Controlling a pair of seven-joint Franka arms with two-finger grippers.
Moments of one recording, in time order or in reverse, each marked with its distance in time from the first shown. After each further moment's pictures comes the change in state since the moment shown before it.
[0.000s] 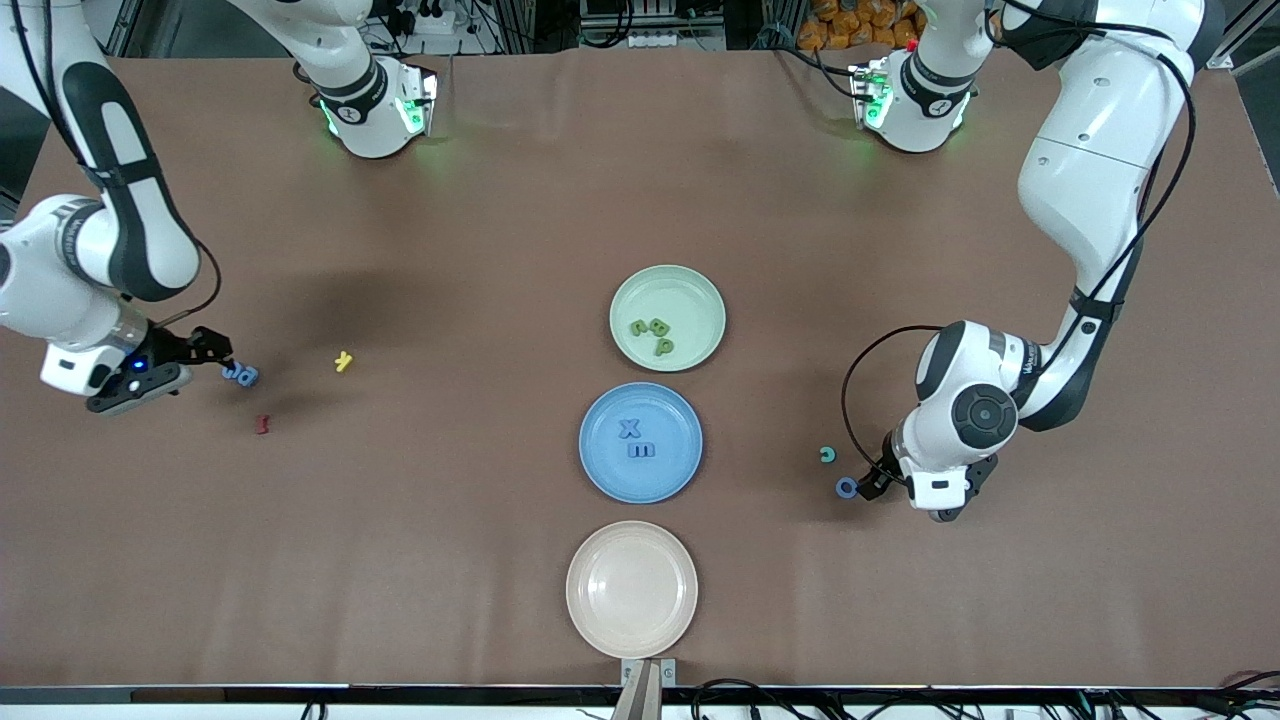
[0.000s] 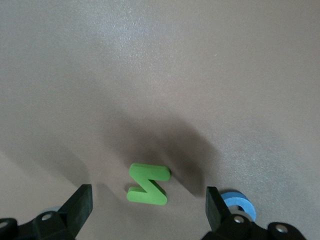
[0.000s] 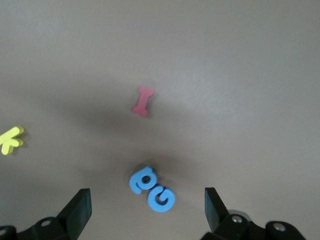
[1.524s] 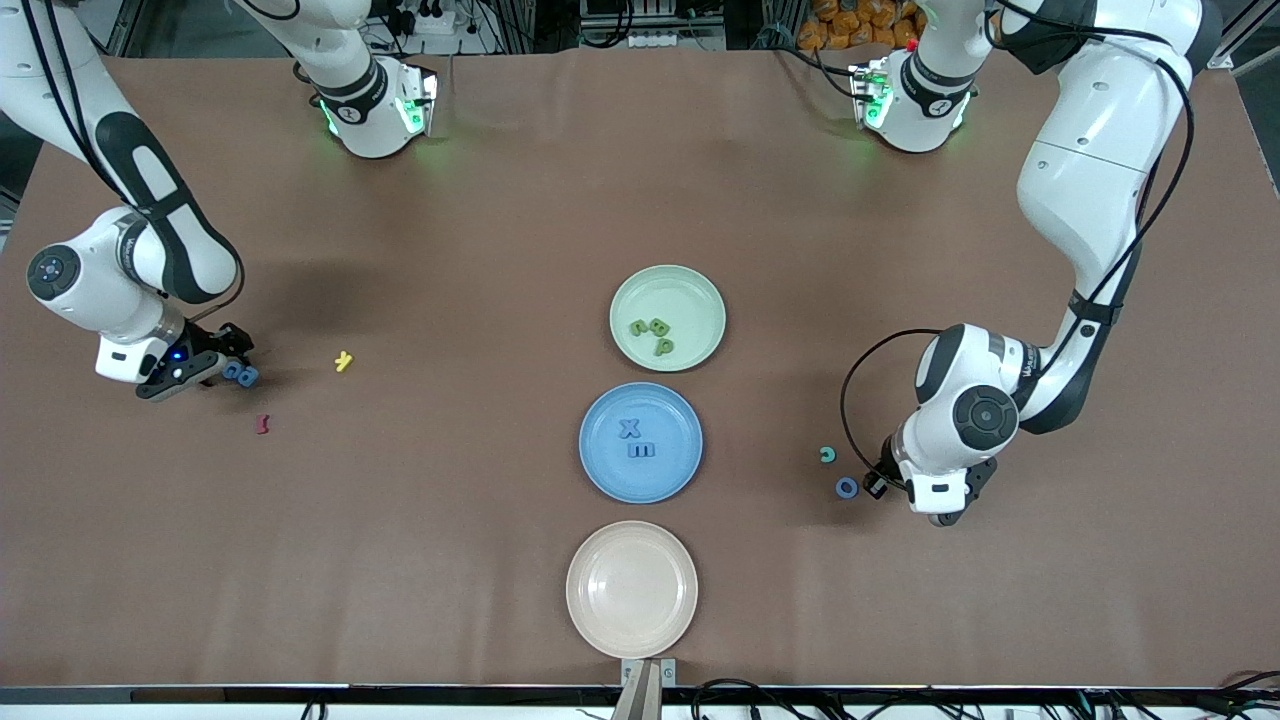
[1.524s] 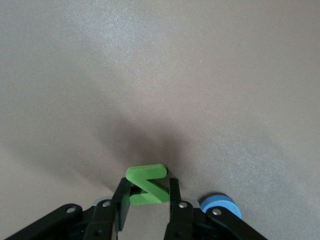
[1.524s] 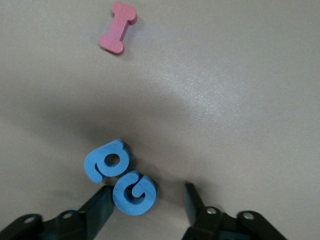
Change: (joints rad) left arm 0.000 0.012 -0.002 0.018 0.000 0.021 0.005; right arm -0.079 0.140 0.000 -0.086 -0.040 0.263 -0.140
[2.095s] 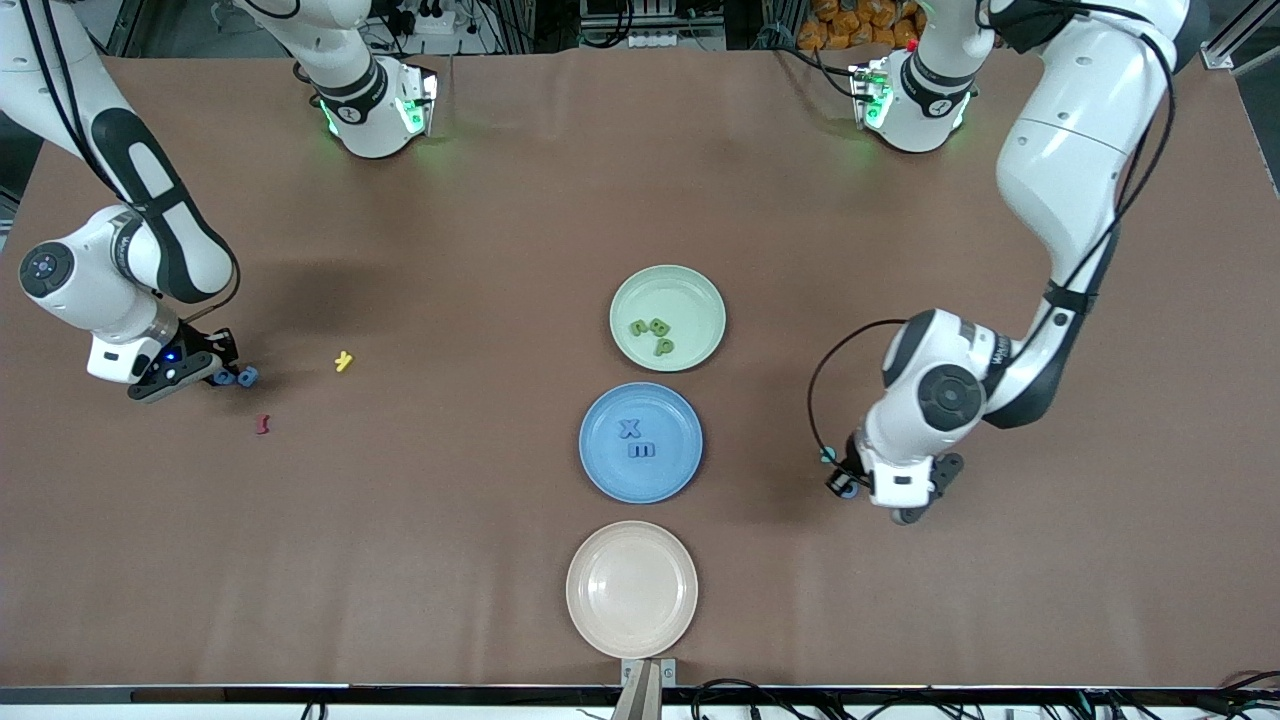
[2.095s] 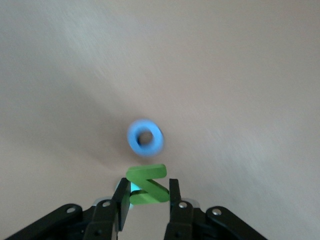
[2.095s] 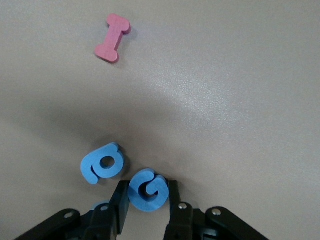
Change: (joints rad) left arm -0.069 -0.035 -0.051 0.023 0.000 0.002 -0.036; right arm 0.000 -0.011 0.000 0.003 0.000 0.003 0.000
